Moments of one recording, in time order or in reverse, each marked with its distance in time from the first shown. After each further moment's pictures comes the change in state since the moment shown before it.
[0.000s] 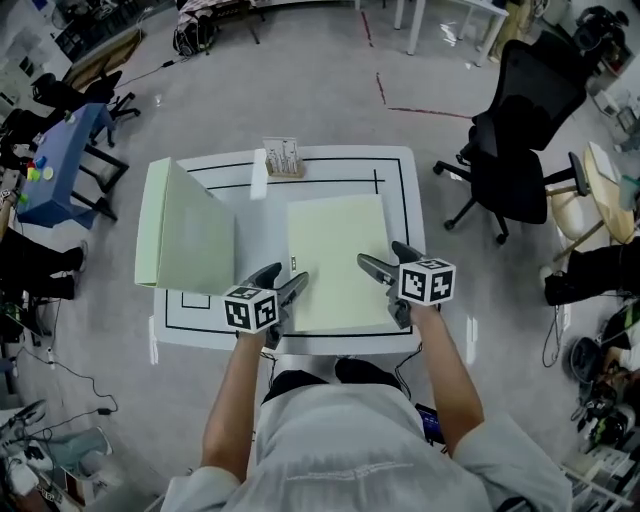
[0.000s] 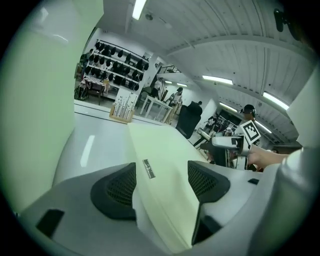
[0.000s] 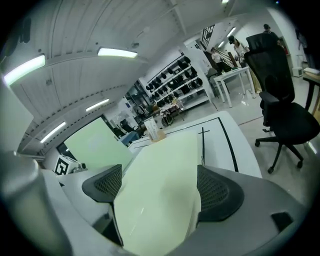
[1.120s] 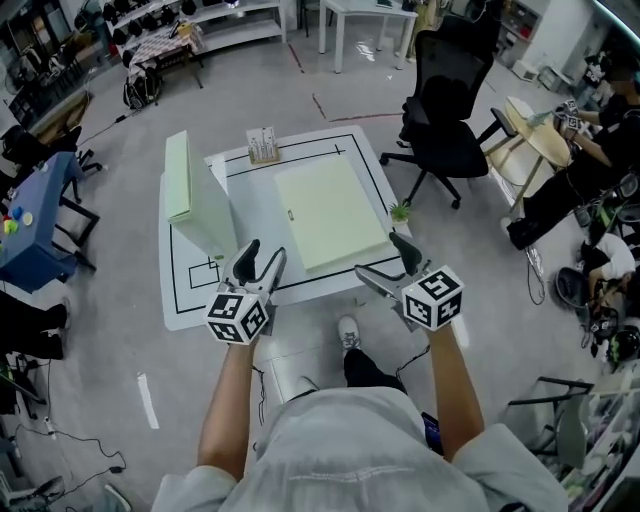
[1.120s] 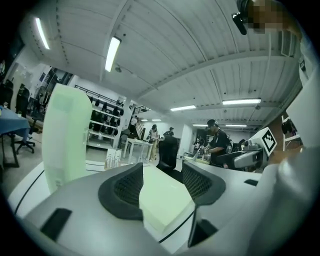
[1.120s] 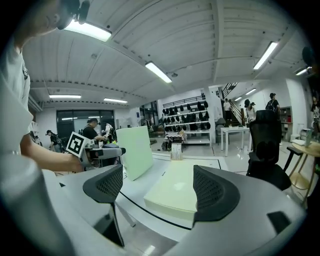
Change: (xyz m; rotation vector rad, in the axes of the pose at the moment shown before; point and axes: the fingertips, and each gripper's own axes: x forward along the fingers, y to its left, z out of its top) left arm -0.209 -0.067 0.009 0.327 -0.456 -0.144; right arm -0.166 0.225 -0.088 -0.421 -0.271 -0.163
